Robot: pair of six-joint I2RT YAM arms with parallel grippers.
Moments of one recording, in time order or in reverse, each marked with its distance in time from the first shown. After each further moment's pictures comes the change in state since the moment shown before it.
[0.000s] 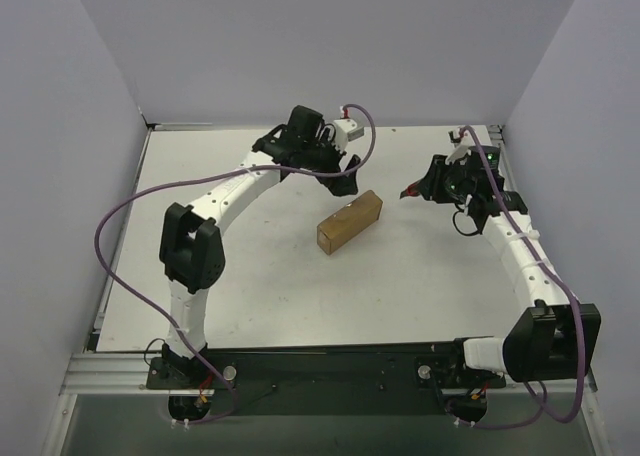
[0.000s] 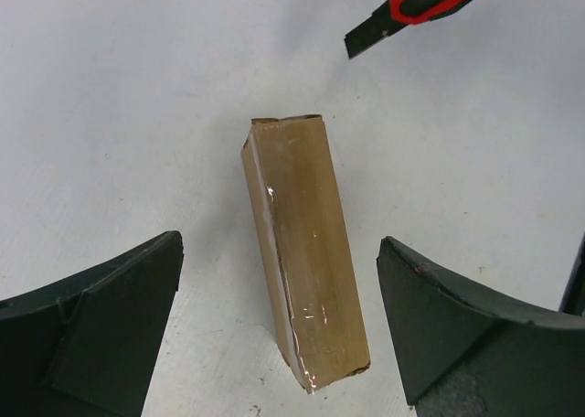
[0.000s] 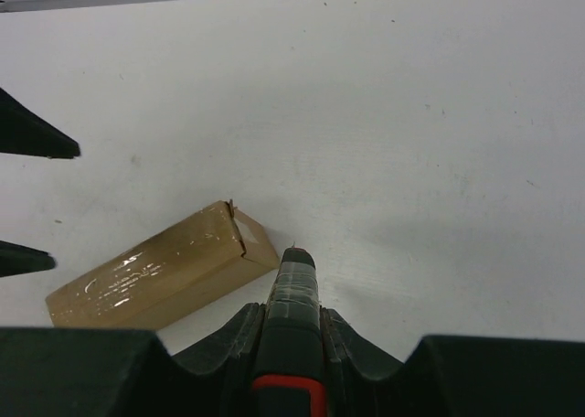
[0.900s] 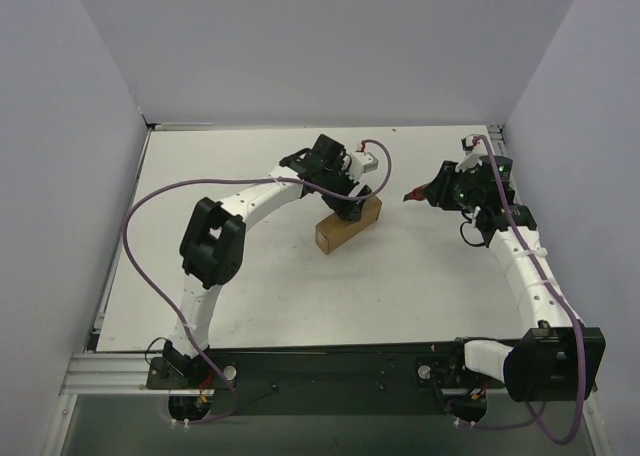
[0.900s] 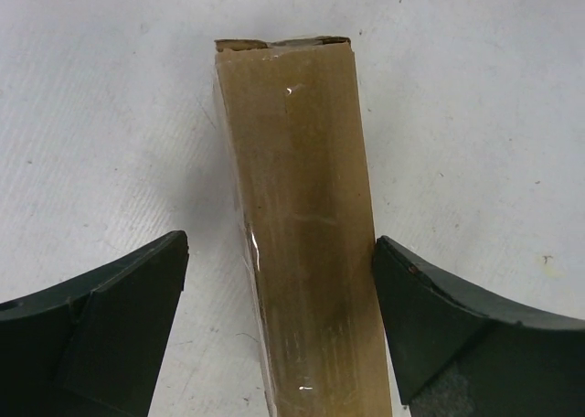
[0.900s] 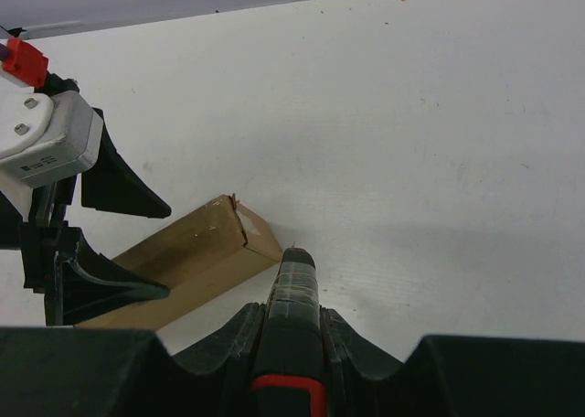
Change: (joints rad) left arm -0.097 0.143 -0.055 -0.017 -0.169 0.053; right arm -0.047 -0.114 -0.086 0.025 -0.042 0.055
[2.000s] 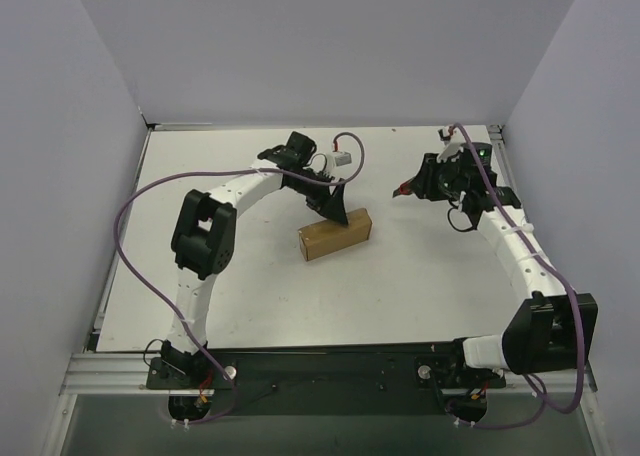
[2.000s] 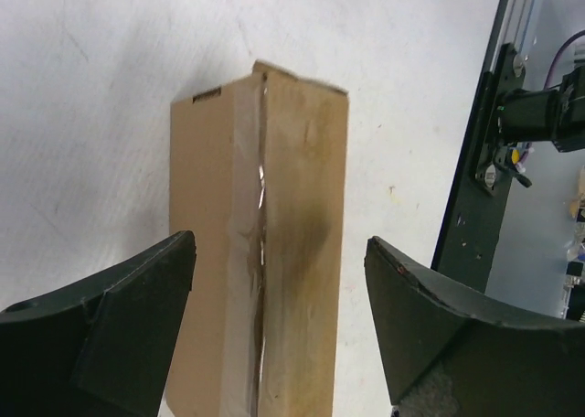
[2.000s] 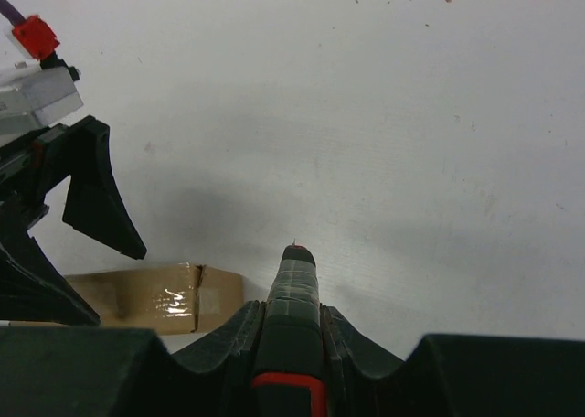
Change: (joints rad) left arm 0.154 0.025 -0.057 -0.097 0.505 -0.082; right arm 0.072 0.147 0.108 -0.002 -0.004 -0.066
